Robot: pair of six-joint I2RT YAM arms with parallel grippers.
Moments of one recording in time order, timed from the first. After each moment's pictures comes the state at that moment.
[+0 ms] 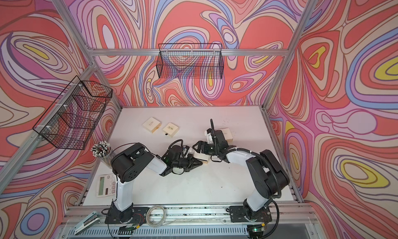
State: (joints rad) left arm -0.71 2.02 0.71 0.82 0.65 -1.34; right arm 0.46 1.63 0.79 0.14 -0.45 0.62
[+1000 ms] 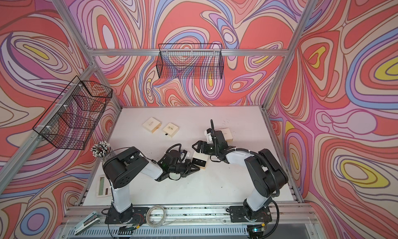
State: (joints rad) left arm -0.76 1.91 0.57 0.78 0.60 -1.29; right arm 0.46 1.66 0.77 0.21 -0.45 0.63
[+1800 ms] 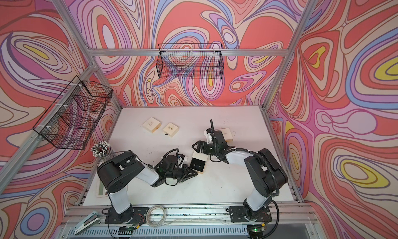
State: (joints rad) left arm -0.79 1.83 0.47 0.79 0.56 -1.29; right arm 0.46 1.66 0.77 0.21 -0.45 0.63
